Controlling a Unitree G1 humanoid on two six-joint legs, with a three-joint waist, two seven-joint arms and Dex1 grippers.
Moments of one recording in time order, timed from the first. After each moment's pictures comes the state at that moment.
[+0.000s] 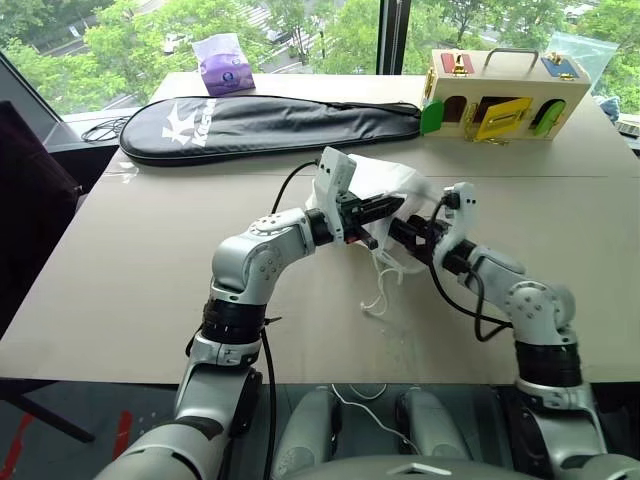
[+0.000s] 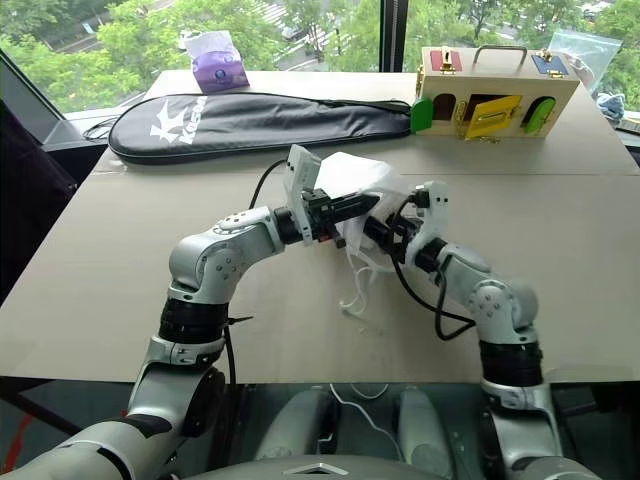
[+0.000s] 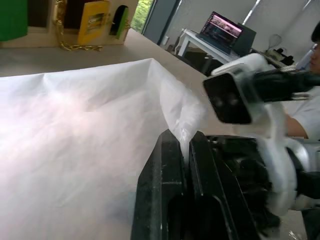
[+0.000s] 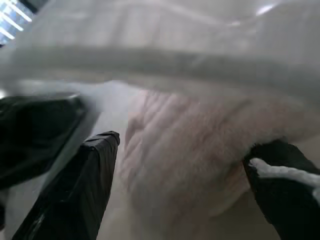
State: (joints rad) left arm -0.66 0.23 -0.04 -0.04 -0.57 0.83 -0.65; right arm -0.39 -0.26 -0.05 -0.24 0.84 0.91 0.26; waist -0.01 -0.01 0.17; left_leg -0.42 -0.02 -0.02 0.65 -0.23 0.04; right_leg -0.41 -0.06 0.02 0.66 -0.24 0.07
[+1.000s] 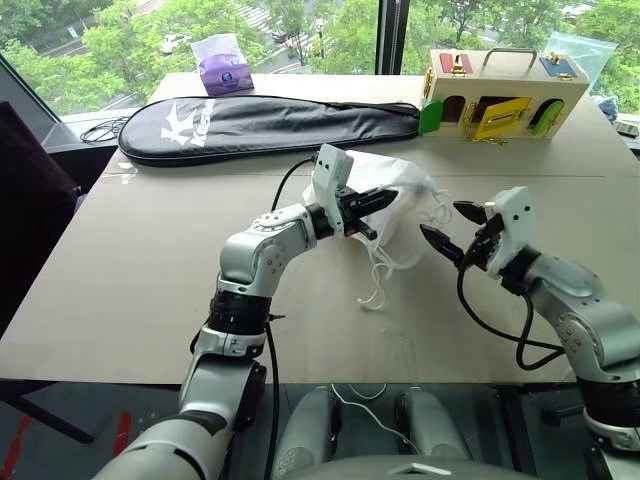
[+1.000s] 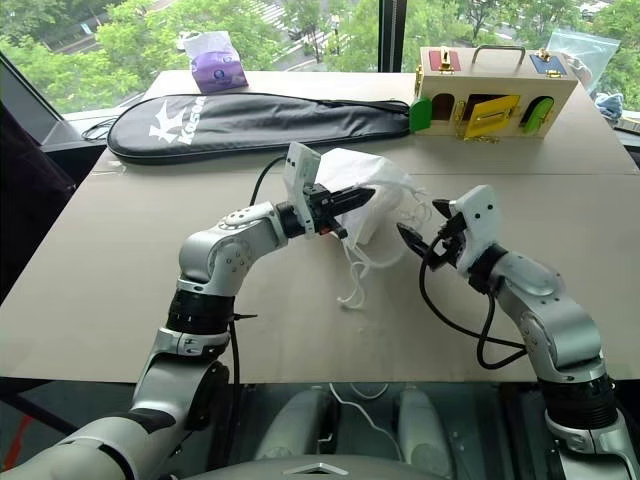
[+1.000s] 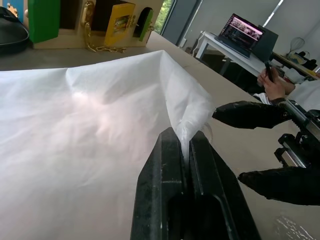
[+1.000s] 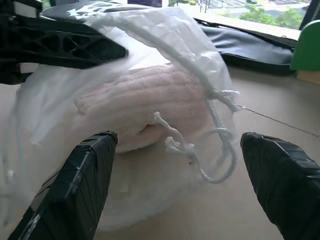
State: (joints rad) left arm -0.70 0.21 -0.04 0.05 -0.53 0.75 -0.64; right arm -0.24 -0.52 0.00 -0.42 0.47 0.57 0.48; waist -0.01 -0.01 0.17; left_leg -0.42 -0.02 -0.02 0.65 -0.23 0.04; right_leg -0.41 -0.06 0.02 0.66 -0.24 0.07
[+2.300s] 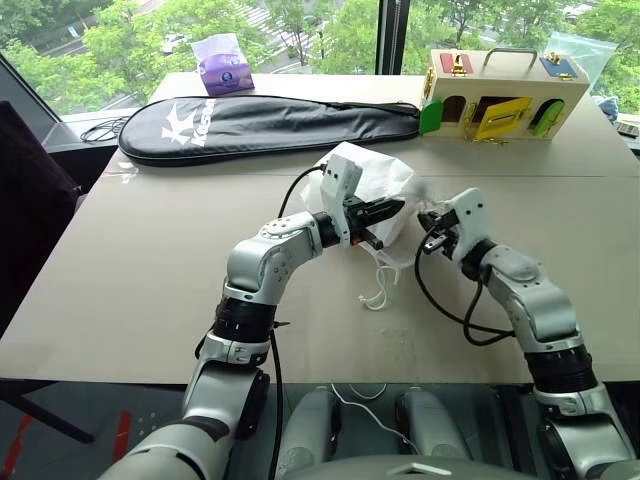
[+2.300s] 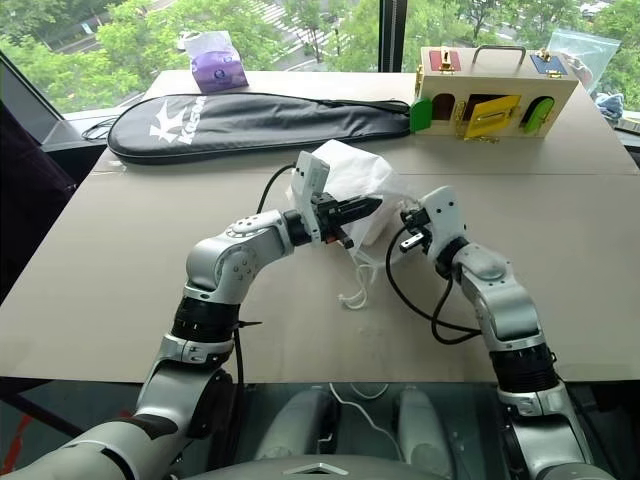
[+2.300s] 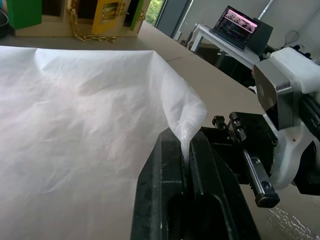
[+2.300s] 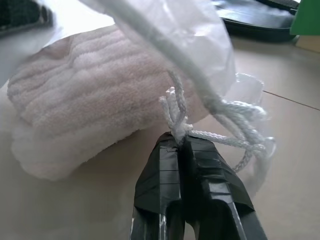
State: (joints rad) left arm -0.67 0.20 -0.07 0.02 -0.51 0.76 -0.64; right arm -0.35 -0.32 0.01 -0.19 0.30 0.54 0.43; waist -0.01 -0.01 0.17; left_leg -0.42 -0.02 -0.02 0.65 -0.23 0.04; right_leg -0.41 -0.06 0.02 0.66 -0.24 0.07
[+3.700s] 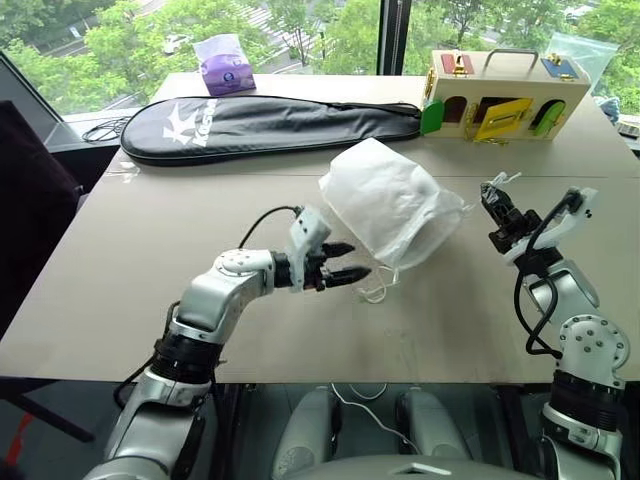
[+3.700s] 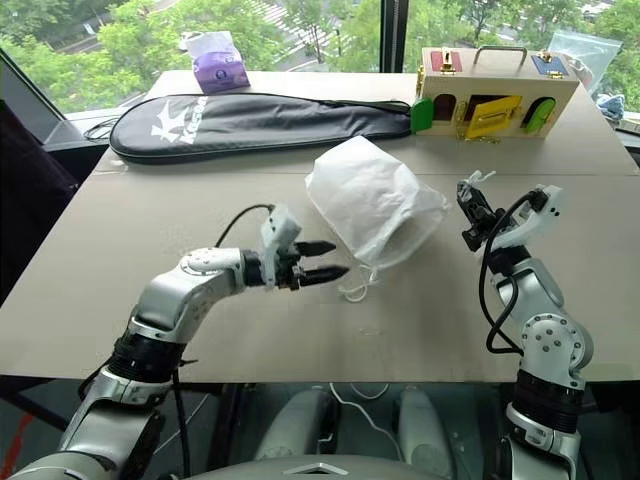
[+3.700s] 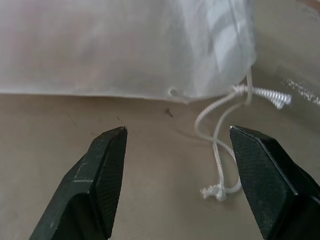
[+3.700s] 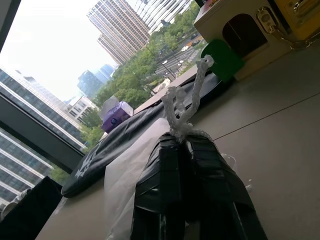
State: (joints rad) left arm -0.42 0.51 -0.23 -0.09 -0.38 0.61 -0.88; right arm -0.26 -0.17 -0.40 -0.30 1.00 0.65 0.14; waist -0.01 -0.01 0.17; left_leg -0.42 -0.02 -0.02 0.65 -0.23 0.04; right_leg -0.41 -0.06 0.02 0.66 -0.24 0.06
